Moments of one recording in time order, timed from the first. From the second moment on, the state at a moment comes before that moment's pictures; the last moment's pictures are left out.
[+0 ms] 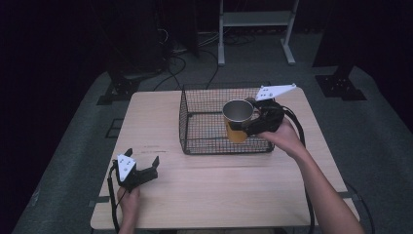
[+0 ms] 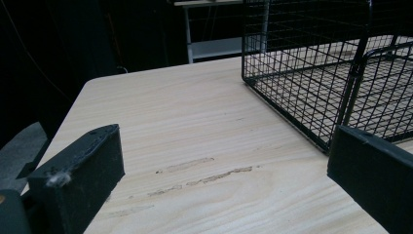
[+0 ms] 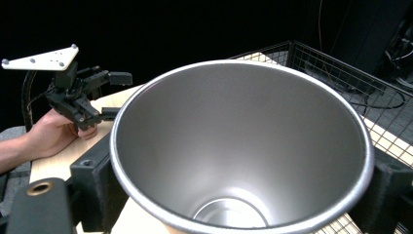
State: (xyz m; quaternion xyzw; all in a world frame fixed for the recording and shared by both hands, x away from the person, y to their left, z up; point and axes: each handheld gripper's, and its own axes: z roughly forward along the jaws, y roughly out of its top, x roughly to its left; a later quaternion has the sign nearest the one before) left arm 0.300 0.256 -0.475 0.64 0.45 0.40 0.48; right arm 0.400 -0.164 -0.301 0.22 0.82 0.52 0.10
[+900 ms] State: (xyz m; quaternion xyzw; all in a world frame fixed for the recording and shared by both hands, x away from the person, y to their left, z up) left arm 0.300 0.257 -0.475 0.63 0.45 0.39 0.49; right arm 0.456 -0.137 -0.305 0.23 0.83 0.49 0.08
